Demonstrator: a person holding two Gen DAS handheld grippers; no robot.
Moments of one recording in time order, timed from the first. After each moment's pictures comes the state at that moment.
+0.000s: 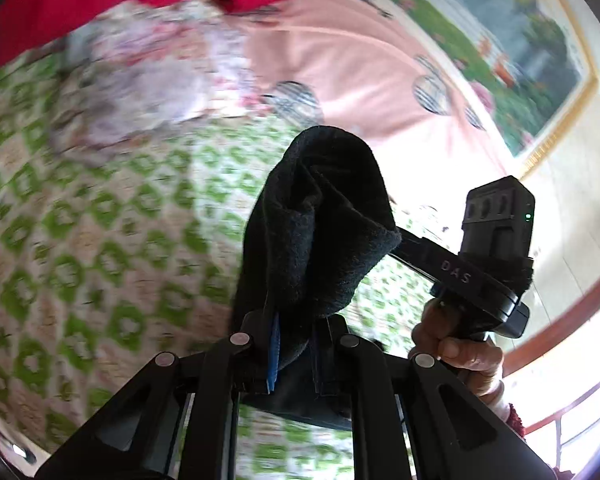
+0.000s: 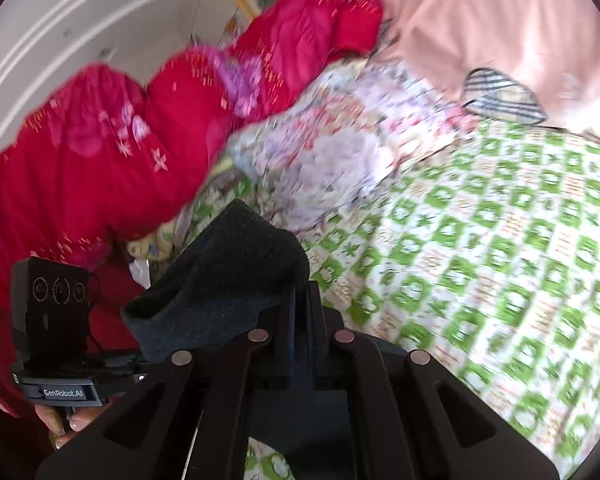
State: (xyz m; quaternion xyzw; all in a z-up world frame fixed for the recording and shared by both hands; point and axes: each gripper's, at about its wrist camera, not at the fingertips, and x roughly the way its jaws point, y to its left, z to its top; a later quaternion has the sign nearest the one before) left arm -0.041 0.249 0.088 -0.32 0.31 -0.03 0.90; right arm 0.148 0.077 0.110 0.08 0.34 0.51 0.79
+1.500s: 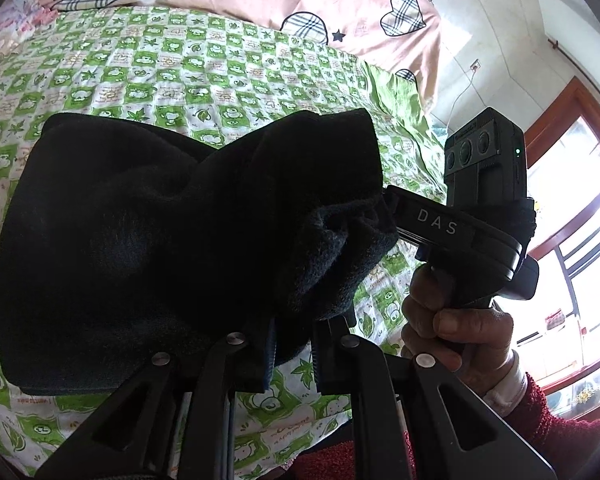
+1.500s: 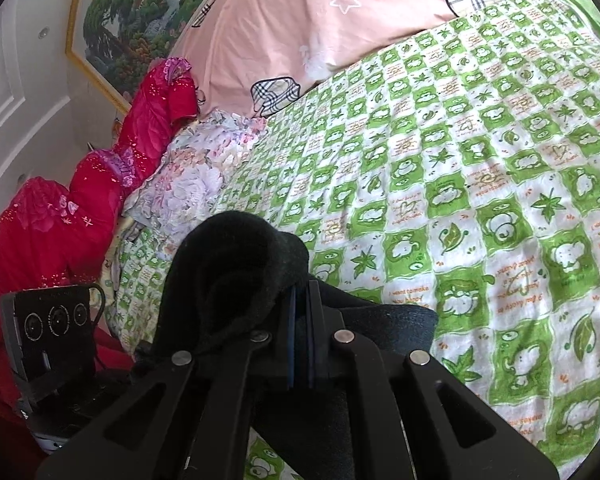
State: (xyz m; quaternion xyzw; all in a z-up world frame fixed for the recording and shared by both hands) left arm 0.015 0.011 -0.004 -0.15 0.46 -0.23 0.84; right arm 0.078 -0.163 -0.014 0.23 0.37 0.31 0.85
